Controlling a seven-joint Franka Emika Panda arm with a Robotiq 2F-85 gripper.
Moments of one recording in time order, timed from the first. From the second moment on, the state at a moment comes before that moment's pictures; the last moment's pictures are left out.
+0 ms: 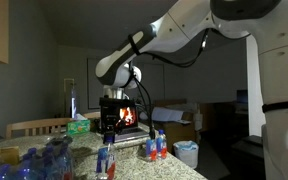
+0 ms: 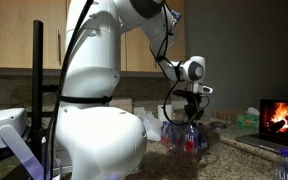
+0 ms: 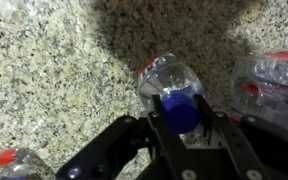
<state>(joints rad) 0.14 0.03 0.03 -2.08 0.15 2.12 0.51</state>
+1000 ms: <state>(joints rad) 0.02 0.03 -0.04 -2.09 0.15 2.32 0.65</state>
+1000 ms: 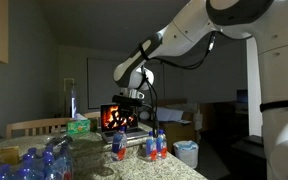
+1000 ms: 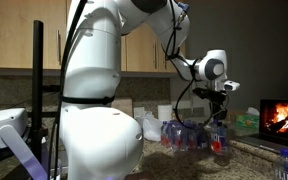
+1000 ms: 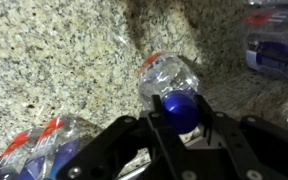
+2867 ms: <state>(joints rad) -0.06 0.26 -0.18 -1.89 0.12 2.20 0.66</state>
